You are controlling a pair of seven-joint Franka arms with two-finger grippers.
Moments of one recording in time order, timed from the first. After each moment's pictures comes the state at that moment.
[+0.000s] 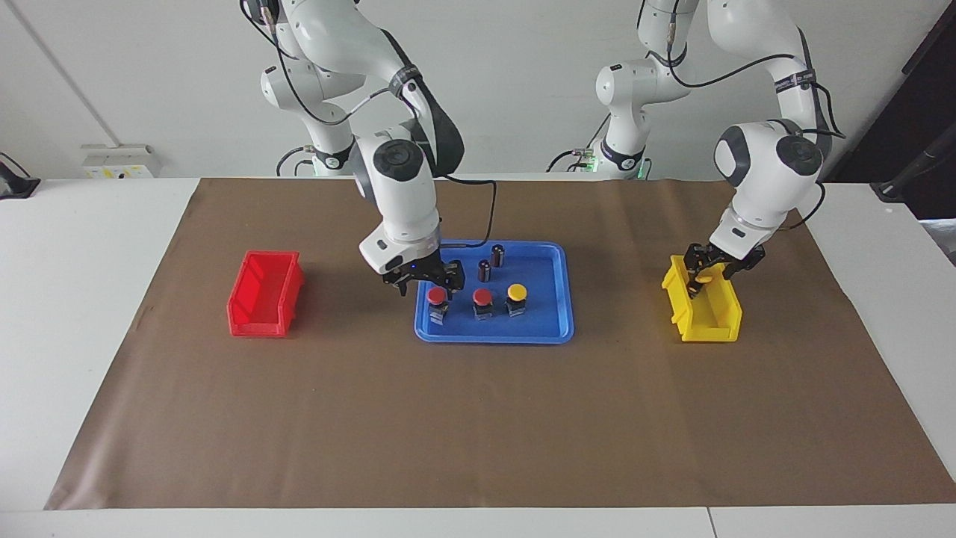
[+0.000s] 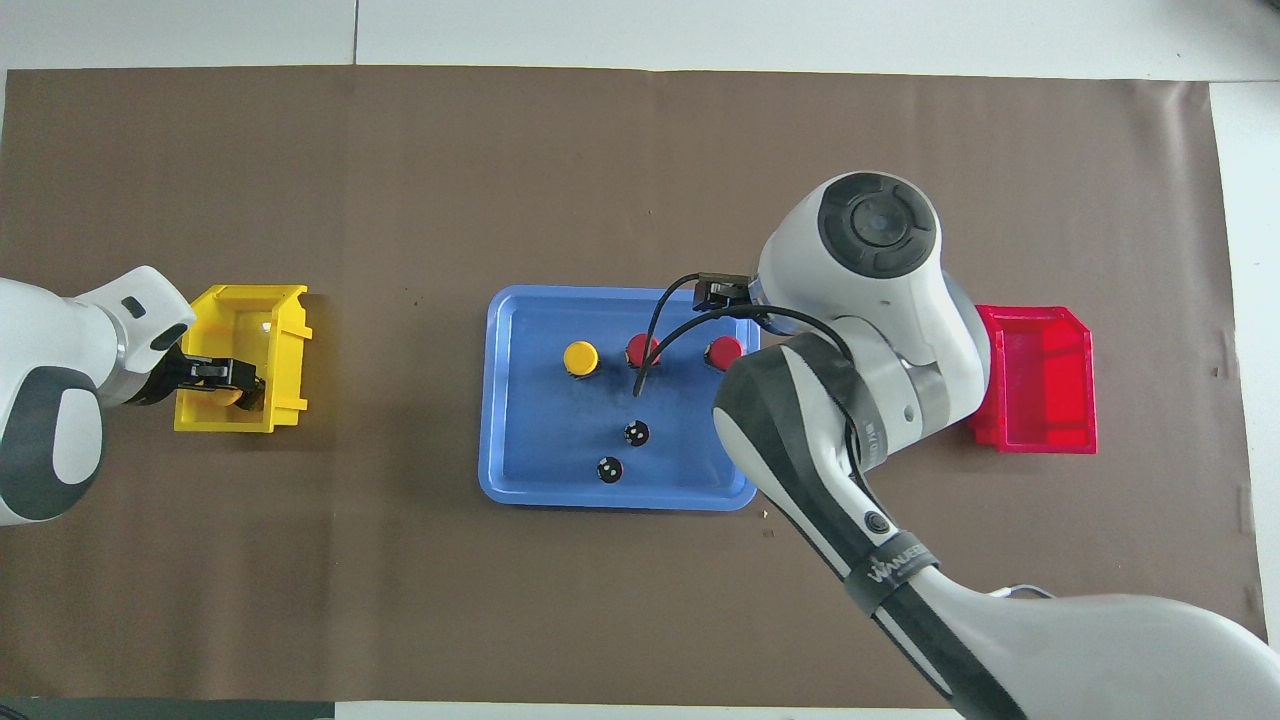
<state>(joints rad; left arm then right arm) 0.08 -0.03 -0.09 -2.27 0.03 2.23 0.10 0.38 0.24 -0.02 -1.73 0.03 1.99 0.52</state>
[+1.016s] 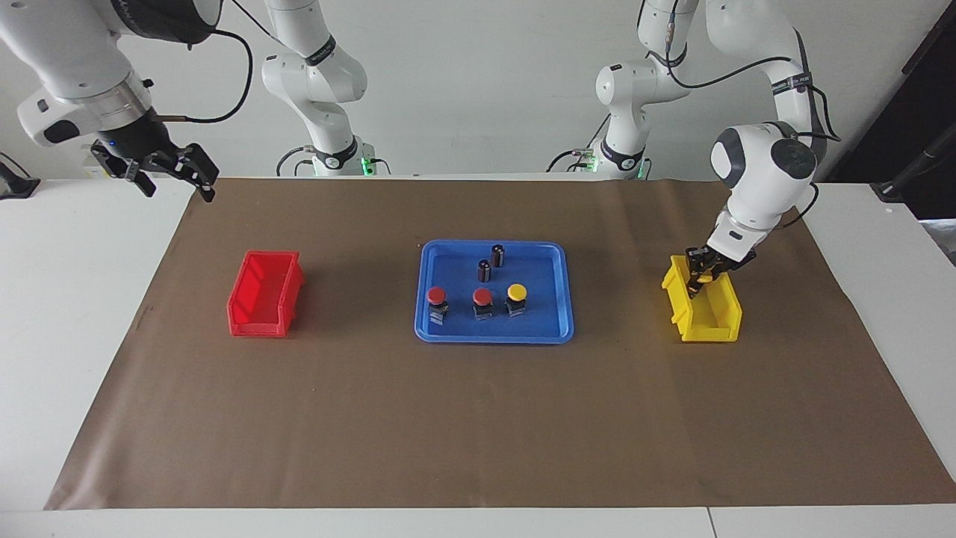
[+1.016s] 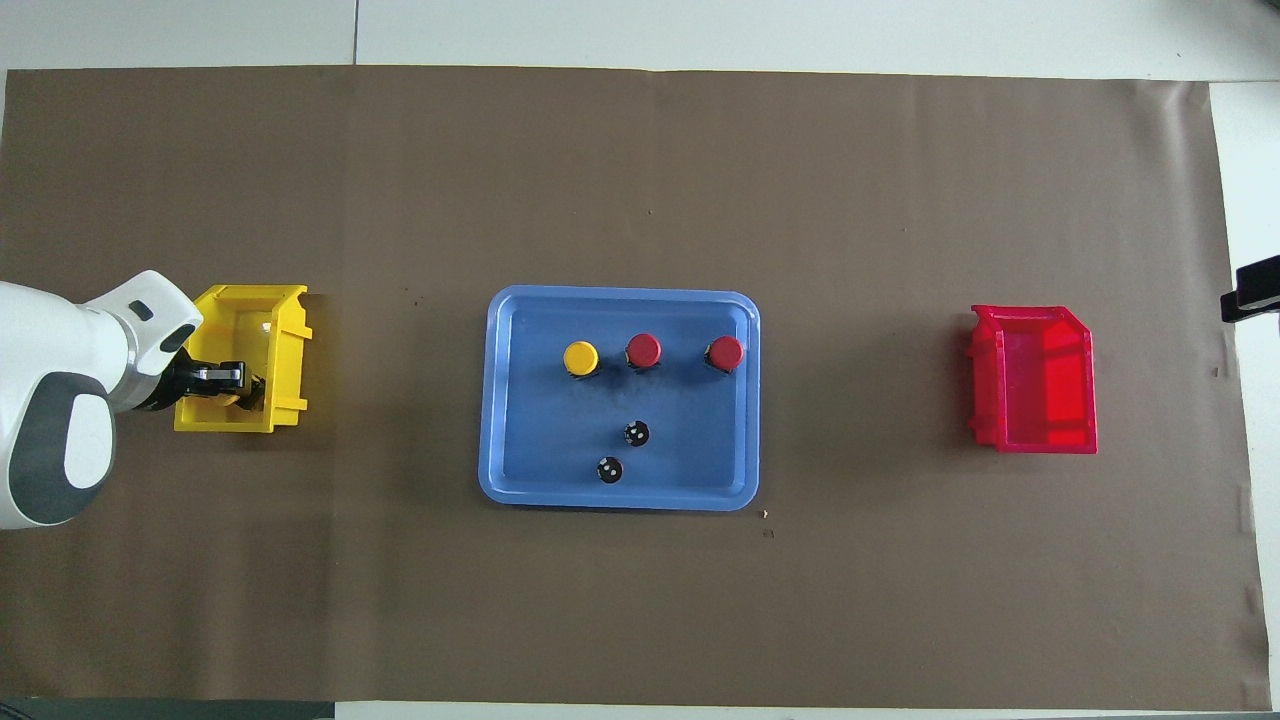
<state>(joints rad) 0.08 -0.03 -0.09 -2.28 0.02 2.24 0.02 -0.14 0.02 -0.03 -1.52 -0.04 1.45 -0.04</state>
